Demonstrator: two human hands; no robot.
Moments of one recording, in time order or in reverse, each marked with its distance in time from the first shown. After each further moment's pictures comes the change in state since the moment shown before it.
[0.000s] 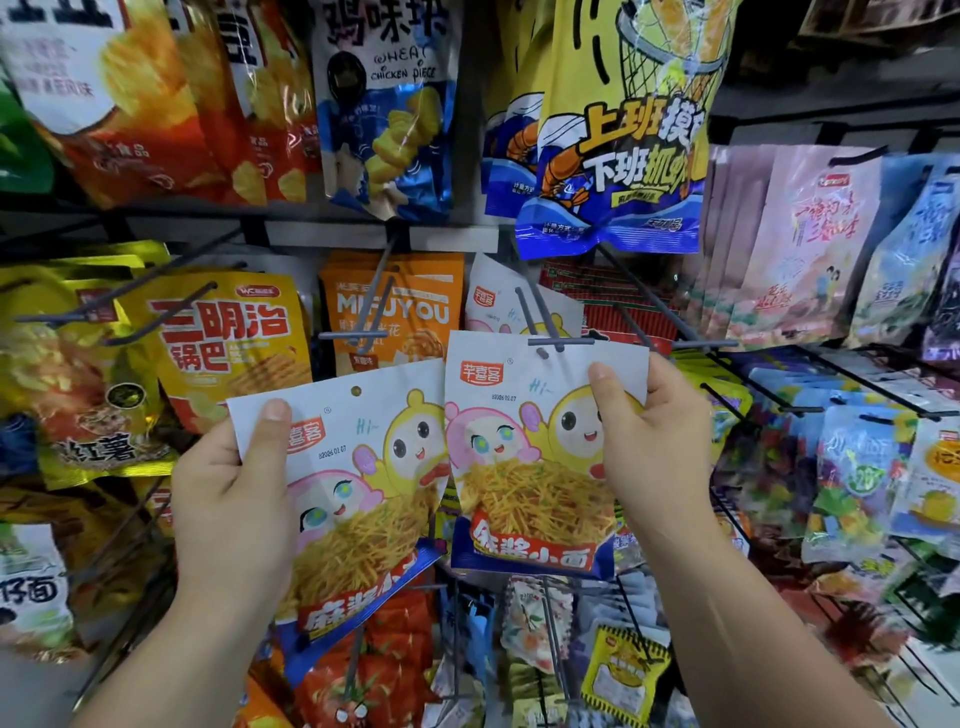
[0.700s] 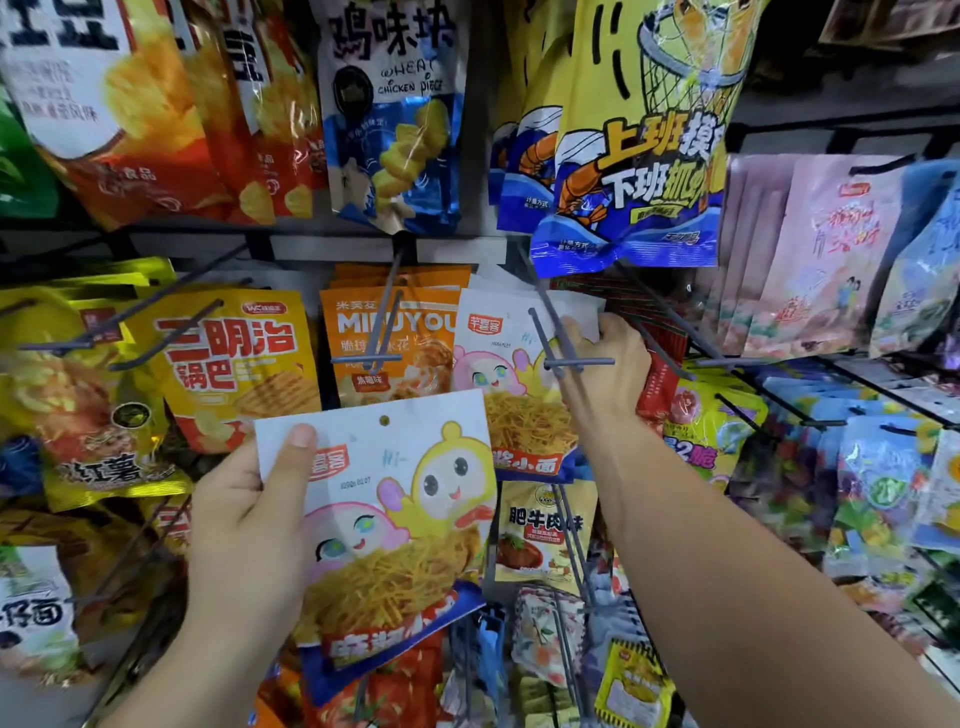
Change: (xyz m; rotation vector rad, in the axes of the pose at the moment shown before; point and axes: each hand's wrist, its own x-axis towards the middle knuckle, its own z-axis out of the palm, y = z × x) left_hand -0.002 0.011 0.000 0.028 -0.081 -0.102; right_hand 0.093 0.038 0.076 -0.318 0.137 0.051
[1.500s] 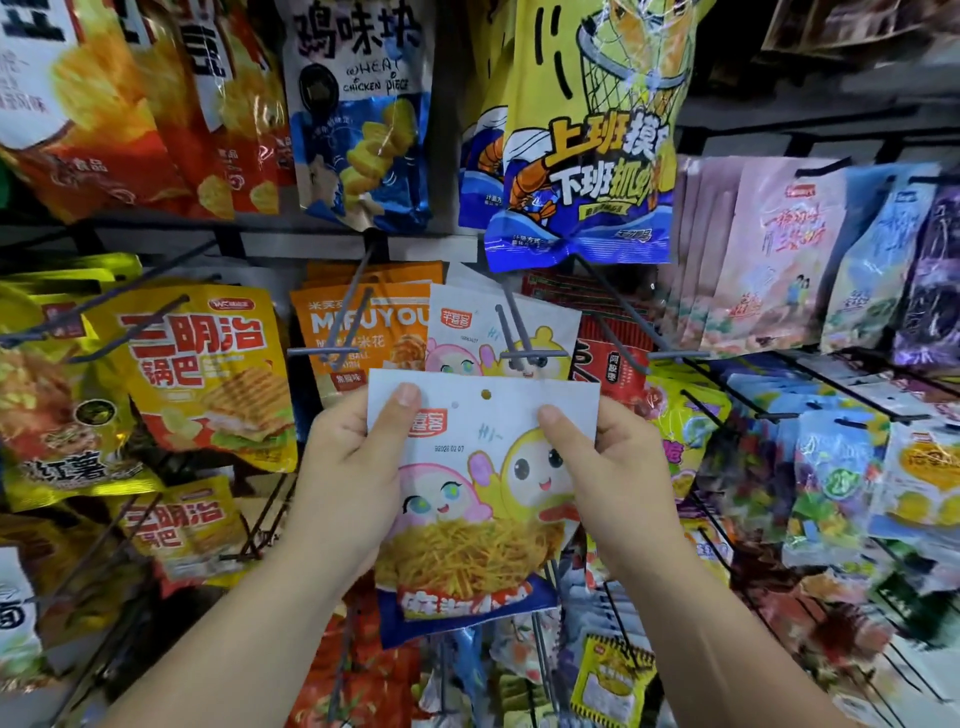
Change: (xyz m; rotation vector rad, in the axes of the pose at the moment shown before) left_hand -0.013 0.011 0.073 -0.141 -0.327 0.017; right_hand -0.100 -0.010 -0.107 0.560 -0.417 0.106
